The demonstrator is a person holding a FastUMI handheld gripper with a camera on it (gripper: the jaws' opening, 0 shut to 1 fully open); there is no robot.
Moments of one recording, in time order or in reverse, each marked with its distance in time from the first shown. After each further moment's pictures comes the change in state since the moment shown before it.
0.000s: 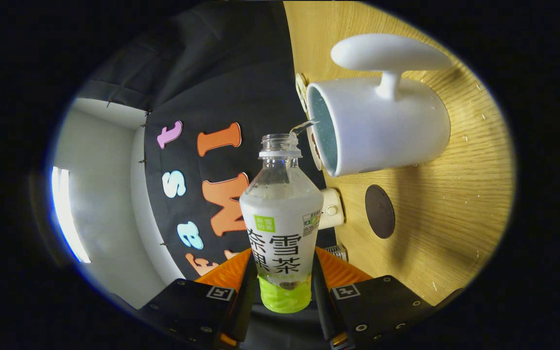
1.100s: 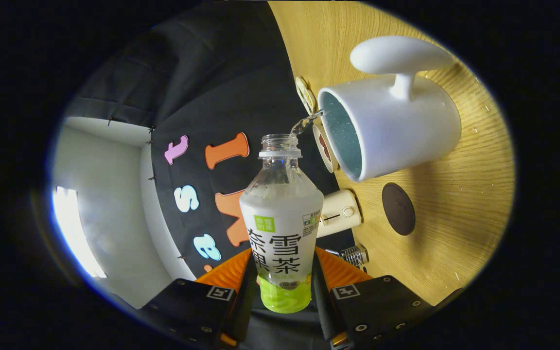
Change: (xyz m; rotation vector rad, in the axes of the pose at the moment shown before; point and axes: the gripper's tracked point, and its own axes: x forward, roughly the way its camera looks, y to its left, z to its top) arm 0.002 0.029 0.007 0.090 -0.034 0.059
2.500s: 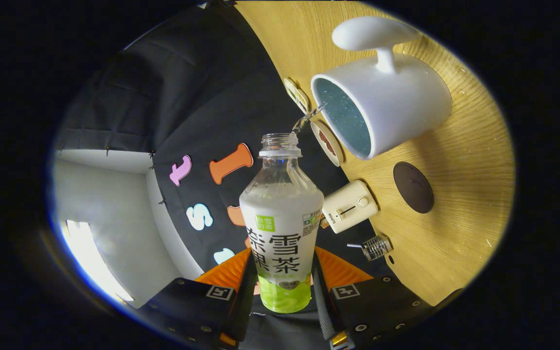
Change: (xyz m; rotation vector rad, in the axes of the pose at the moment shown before) arm 0.005 0.018 -0.009 0.187 -0.038 0.051
